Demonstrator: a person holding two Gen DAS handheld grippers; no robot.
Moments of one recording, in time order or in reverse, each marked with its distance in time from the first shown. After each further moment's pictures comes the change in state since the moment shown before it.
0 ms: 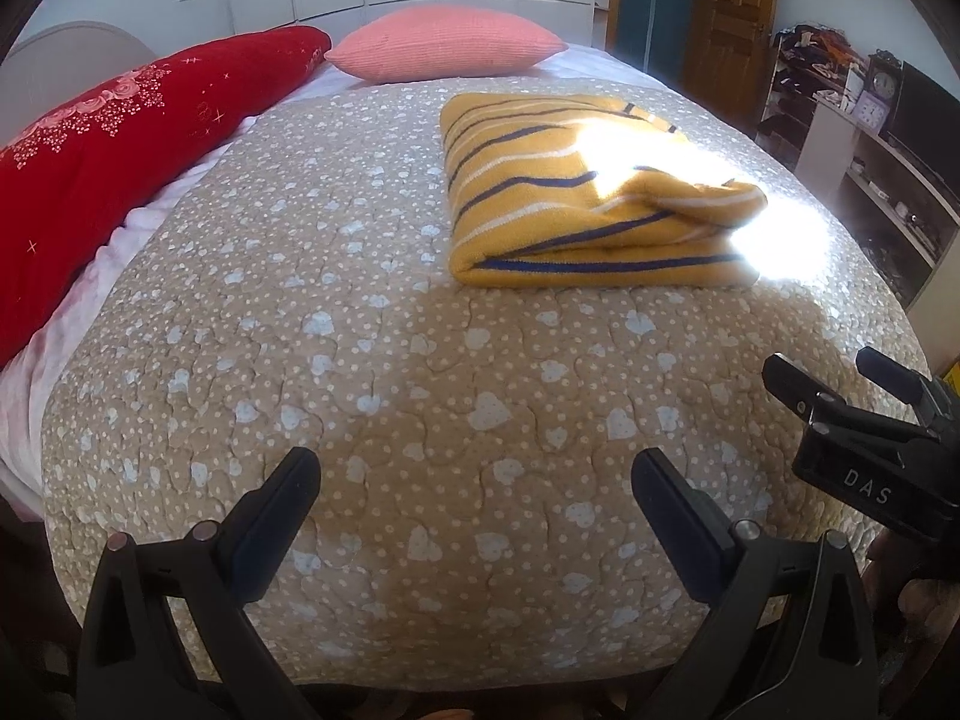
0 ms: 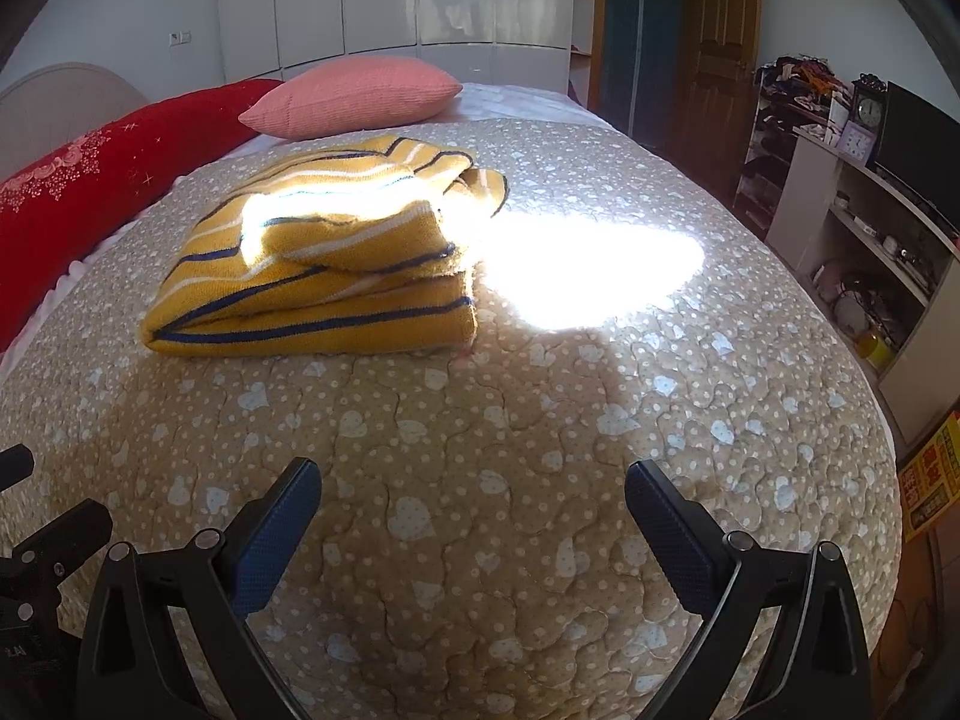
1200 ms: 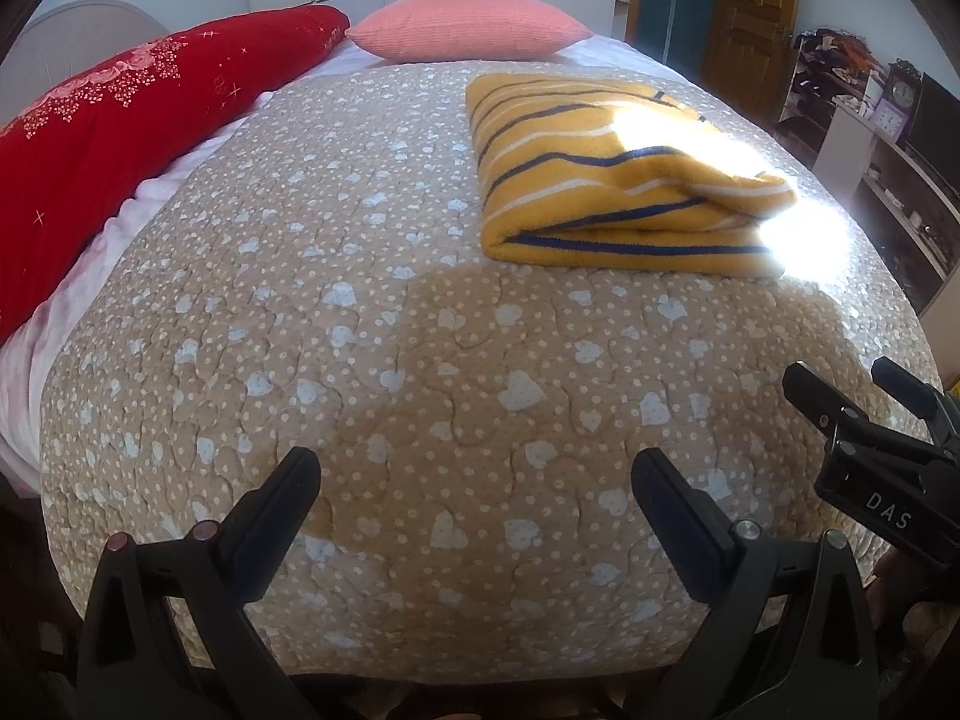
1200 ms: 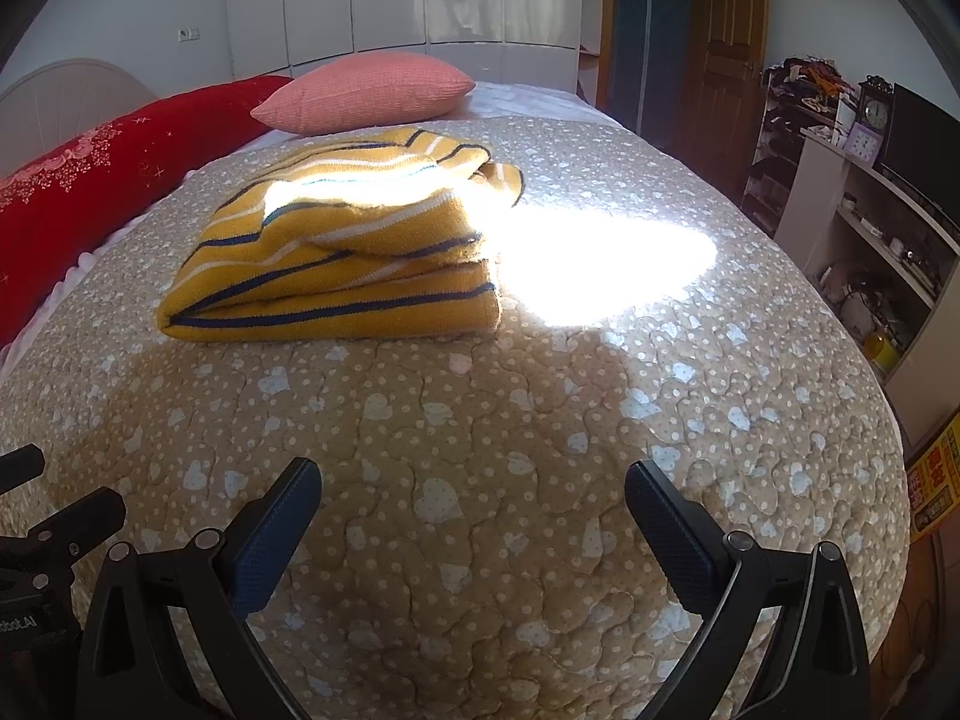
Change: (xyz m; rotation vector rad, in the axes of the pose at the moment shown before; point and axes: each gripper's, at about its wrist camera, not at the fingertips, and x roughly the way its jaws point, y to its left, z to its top) left arm 0.008 0.011 -0.005 -0.040 0.033 0.016; right arm -0.002 0.012 -0.009 -0.005 -0.001 0.010
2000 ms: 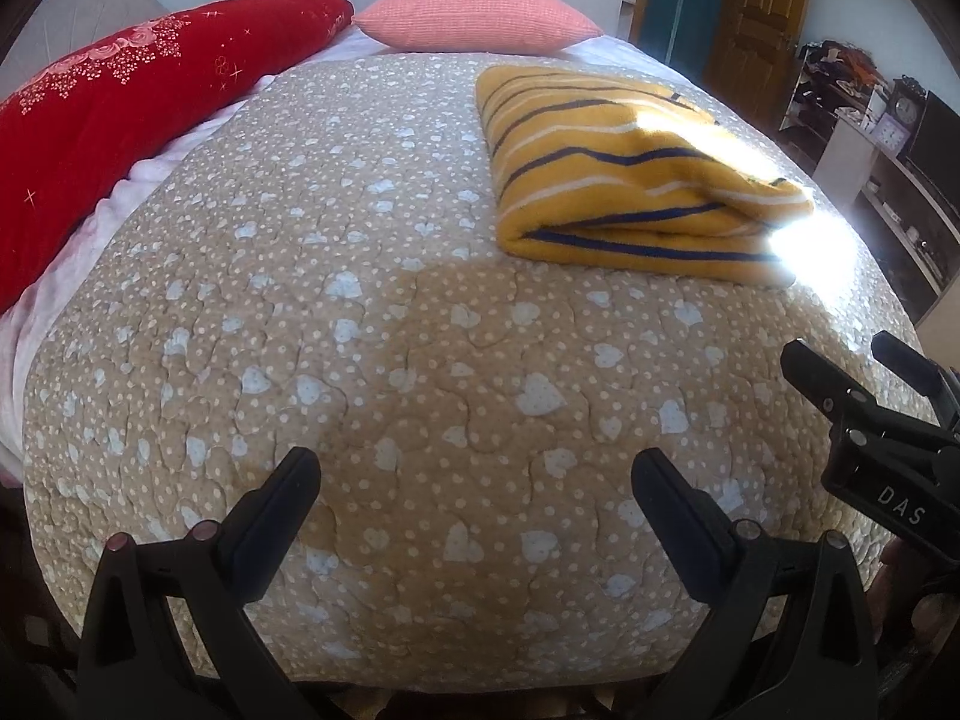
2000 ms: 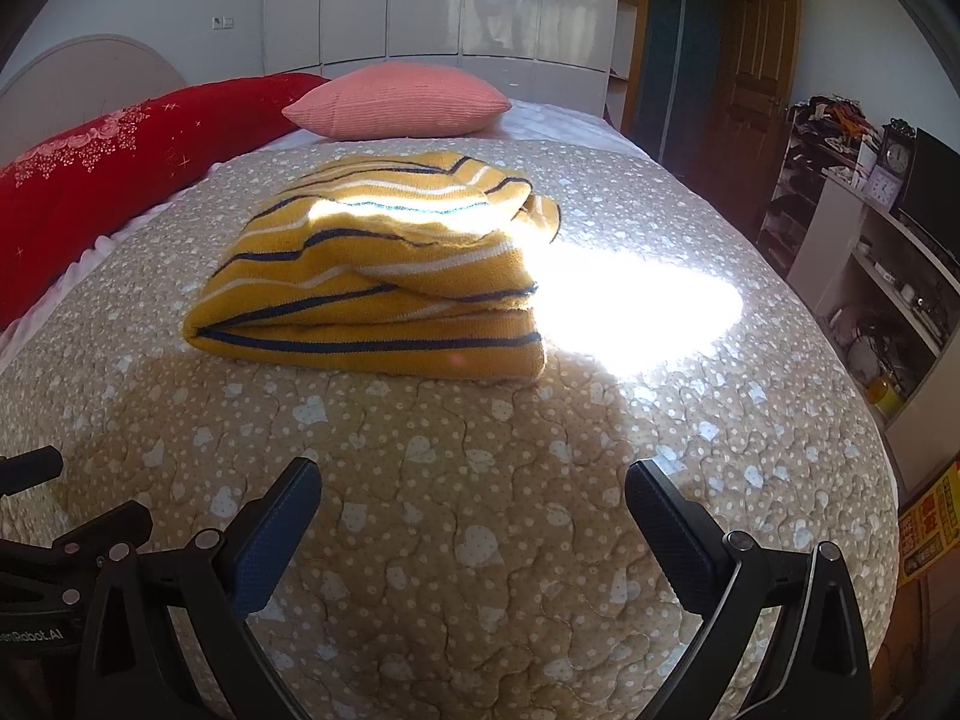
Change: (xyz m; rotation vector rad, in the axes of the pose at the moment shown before) left arm 0.010 0.011 0.002 -0.034 0.009 -0.031; right arm -0.002 0.018 0.017 -0.088 -0.032 0.015
